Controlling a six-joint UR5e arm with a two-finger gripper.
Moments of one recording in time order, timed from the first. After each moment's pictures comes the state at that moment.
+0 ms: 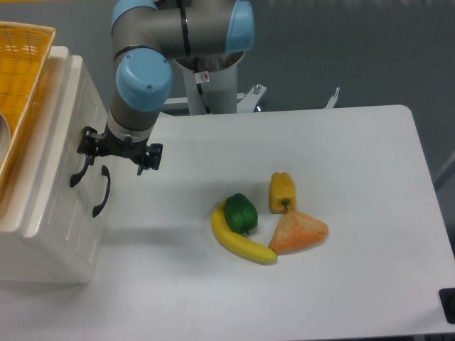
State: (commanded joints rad) arm 2.14 -1.75 -1.63 -1.40 1.19 0.18
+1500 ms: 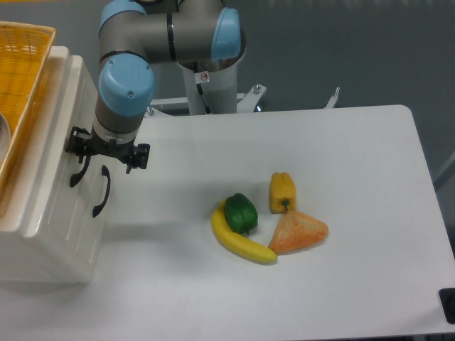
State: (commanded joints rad) arm 2.11 -1.77 -1.64 -1.41 1.19 0.18
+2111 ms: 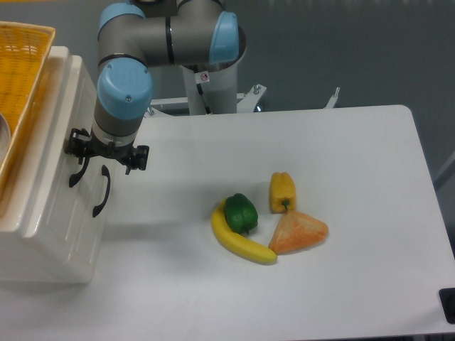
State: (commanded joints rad) arm 2.11 -1.77 -1.64 -1.41 1.20 0.18
